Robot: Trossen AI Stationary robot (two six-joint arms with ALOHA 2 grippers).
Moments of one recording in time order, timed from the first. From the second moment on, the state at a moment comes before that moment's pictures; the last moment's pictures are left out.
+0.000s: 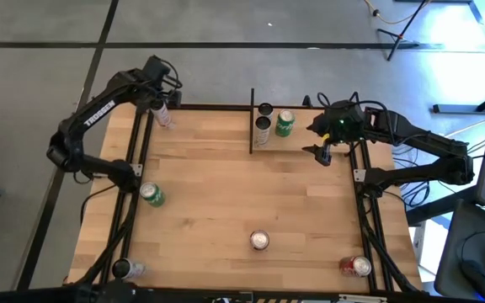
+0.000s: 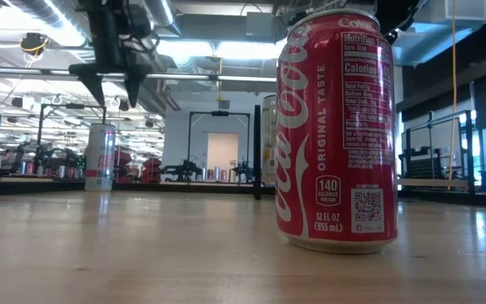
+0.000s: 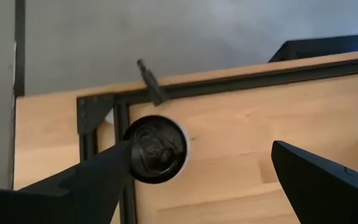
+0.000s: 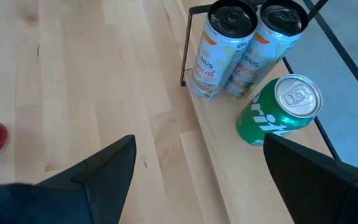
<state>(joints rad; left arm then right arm) 0.97 1.31 1.26 -1.05 -0.30 -0.43 -0.31 1.06 1.19 -0.93 -0.02 -0.10</state>
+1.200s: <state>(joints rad) 0.50 1.24 1.26 -0.85 0.02 -0.40 -0.31 1.07 1.19 -0.94 -0.02 -0.02</state>
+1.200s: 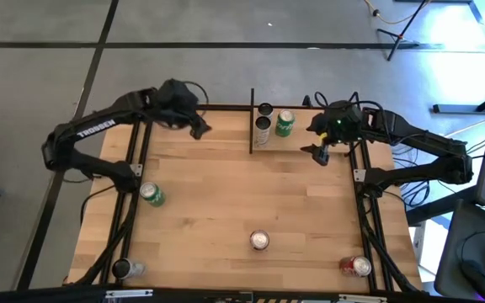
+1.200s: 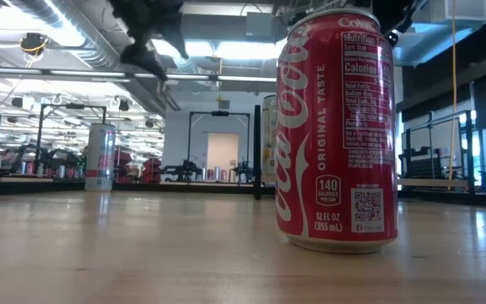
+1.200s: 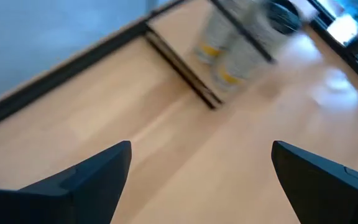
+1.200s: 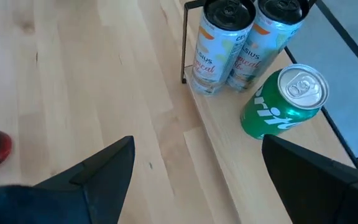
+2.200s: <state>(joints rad) -0.38 1.25 1.26 -0.64 -0.18 -0.55 0.40 1.15 1.43 -1.10 0.08 0.90</state>
